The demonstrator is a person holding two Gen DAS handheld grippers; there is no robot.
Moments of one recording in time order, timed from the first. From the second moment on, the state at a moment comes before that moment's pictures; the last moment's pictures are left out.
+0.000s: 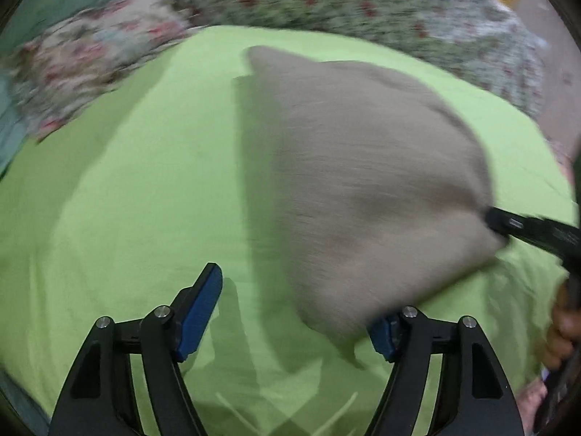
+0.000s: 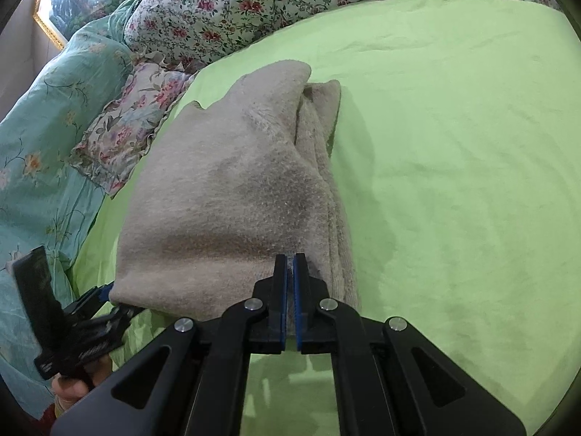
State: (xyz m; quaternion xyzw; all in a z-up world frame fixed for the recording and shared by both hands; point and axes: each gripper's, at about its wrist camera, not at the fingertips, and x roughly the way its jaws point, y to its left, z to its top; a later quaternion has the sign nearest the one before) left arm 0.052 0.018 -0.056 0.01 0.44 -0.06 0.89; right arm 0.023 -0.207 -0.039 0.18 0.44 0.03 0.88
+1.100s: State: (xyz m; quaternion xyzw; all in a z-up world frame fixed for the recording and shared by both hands) left arm 0.041 0.011 -0.046 -0.08 0.42 -0.27 0.87; right arm 0.023 -0.188 -0.045 0.16 0.45 0.06 0.88
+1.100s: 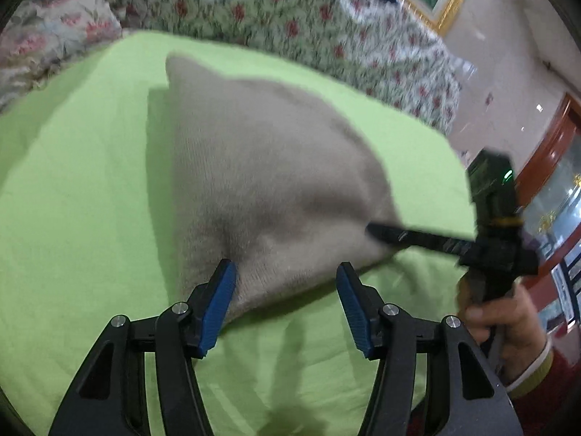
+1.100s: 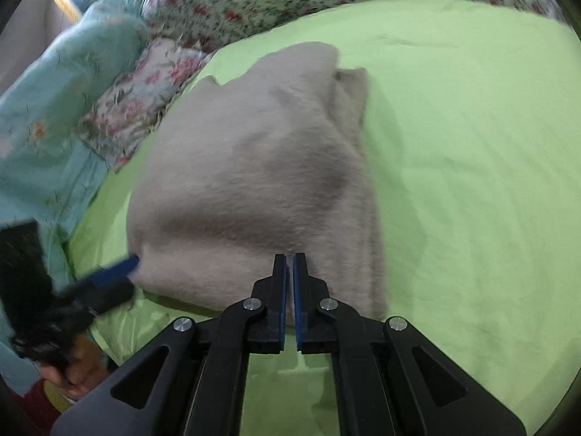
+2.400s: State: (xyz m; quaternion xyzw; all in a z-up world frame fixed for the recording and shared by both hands) left arm -0.004 0.047 -0.015 -0.02 0.46 -0.11 0.88; right arm -0.059 -0.171 -0.001 0.09 0.44 0.01 0.90
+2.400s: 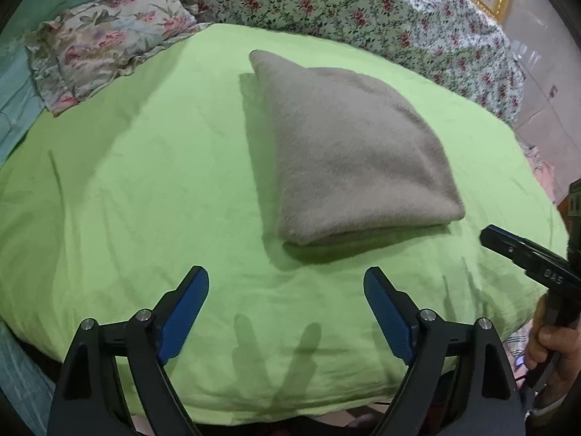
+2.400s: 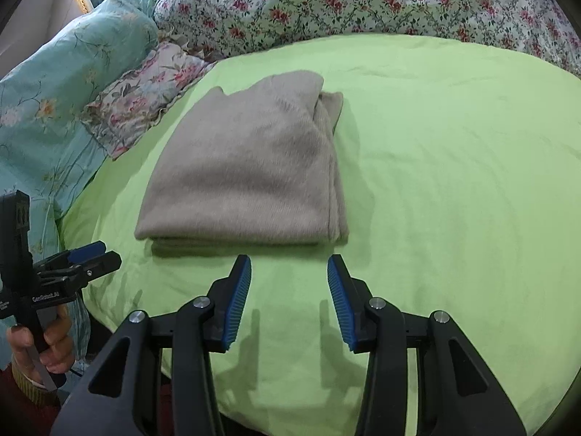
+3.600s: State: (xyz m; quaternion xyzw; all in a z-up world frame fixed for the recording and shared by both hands) left arm -0.003 0.032 -0.016 0.09 0.45 -0.04 0.89; right arm -0.058 -0.146 -0.007 0.03 0.44 0.03 0.89
